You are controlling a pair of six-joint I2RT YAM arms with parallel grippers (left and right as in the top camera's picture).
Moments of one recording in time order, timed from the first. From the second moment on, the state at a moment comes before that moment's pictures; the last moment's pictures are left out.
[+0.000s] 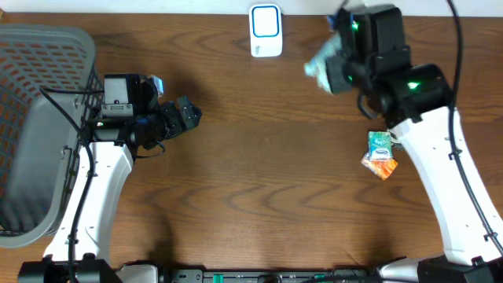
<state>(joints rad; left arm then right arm) 0.02 1.41 1.06 -0.69 0.40 -0.43 0.32 1.58 1.72 -1.00 0.13 0.04</state>
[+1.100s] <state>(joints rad) 0.02 1.41 1.06 -0.69 0.40 -0.43 -0.20 1.62 1.34 -1.10 0.06 0.41</state>
